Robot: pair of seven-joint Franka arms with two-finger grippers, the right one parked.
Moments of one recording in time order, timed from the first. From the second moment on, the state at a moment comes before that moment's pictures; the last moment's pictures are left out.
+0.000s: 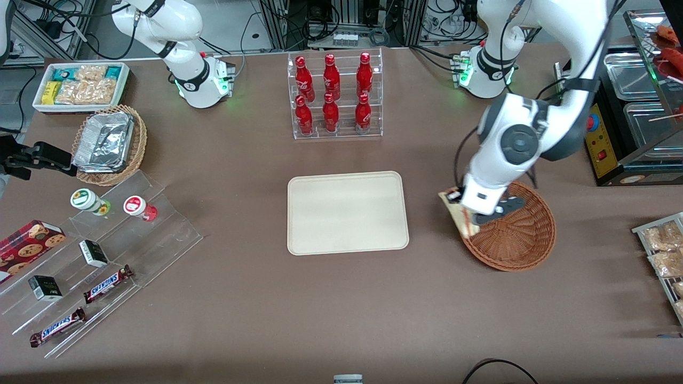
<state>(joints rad) -0.23 0.21 -0.19 -1.98 0.01 2.09 -0.74</state>
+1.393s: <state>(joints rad) -0.61 0.73 -0.19 -1.44 0.01 2.06 -0.84</state>
